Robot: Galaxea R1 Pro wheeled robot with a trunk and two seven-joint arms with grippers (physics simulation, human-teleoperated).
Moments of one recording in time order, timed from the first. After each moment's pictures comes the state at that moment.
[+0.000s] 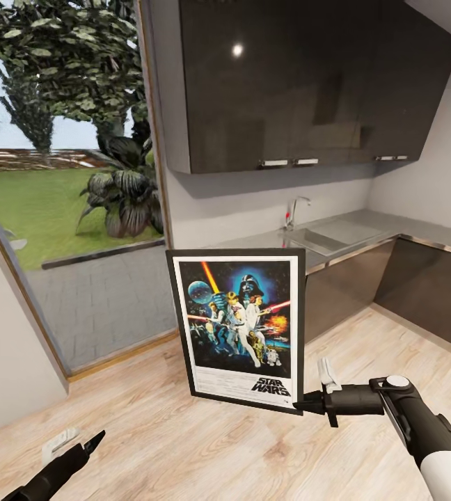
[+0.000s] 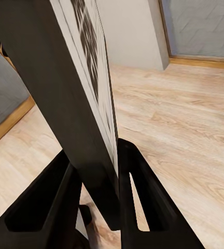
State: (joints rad) left arm -0.30 0.25 0.36 -0.50 0.41 0.07 -0.59; right arm -0.57 -0.24 -0.13 -0.80 0.21 0.12 1.53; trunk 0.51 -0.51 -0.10
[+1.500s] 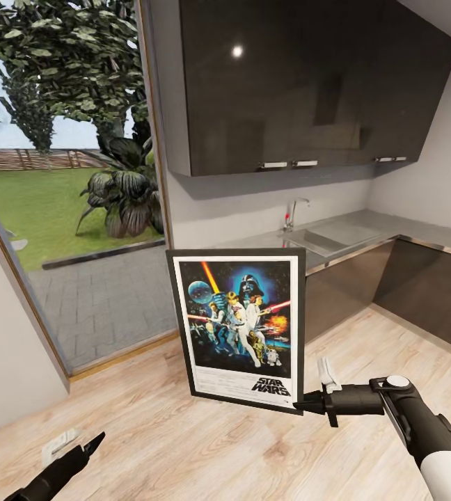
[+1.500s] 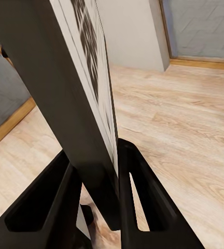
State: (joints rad) left arm -0.30 0.25 0.36 -0.48 0.41 0.07 -0.59; right arm -0.57 -0.24 -0.13 -0.80 0.21 0.12 1.53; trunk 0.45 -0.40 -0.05
